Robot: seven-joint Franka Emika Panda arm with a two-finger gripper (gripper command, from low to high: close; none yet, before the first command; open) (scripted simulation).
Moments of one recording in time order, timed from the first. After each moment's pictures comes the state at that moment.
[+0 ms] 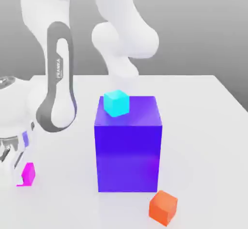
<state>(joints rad) -0.57 0.34 -0.12 -2.55 0.15 2.88 1.50</state>
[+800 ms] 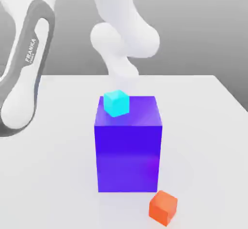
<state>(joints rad) -0.48 0.54 -0.11 -2.01 0.10 2.54 1.63</state>
